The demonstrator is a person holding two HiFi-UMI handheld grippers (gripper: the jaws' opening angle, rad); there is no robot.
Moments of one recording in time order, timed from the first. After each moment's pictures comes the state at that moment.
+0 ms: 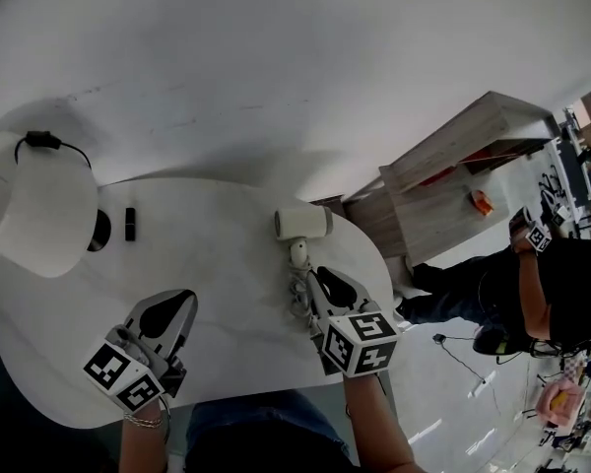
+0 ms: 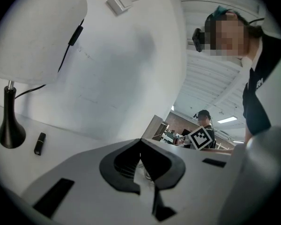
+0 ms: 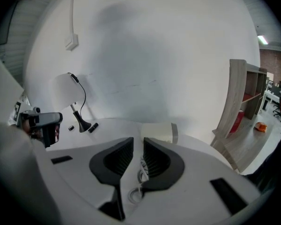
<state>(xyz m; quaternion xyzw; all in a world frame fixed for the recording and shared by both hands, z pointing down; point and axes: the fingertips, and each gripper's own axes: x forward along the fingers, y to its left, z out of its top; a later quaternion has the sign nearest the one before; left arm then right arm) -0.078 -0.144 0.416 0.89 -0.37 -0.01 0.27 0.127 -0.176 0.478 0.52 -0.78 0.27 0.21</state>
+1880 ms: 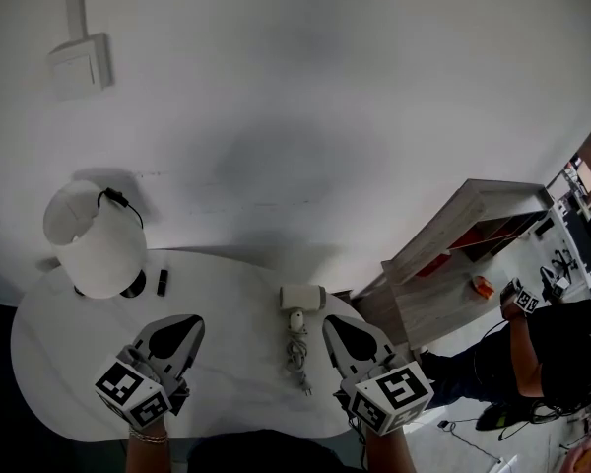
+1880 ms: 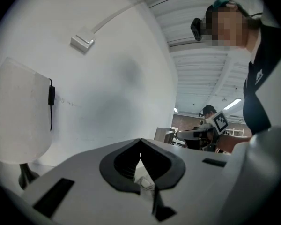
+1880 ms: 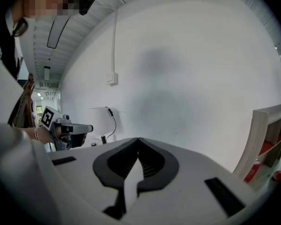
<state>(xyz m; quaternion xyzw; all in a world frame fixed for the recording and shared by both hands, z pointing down) -0.074 -0.135 0.306 0.89 -0.44 -0.03 0.13 0.121 -0.154 0.293 0.43 -0.89 0.09 0.11</state>
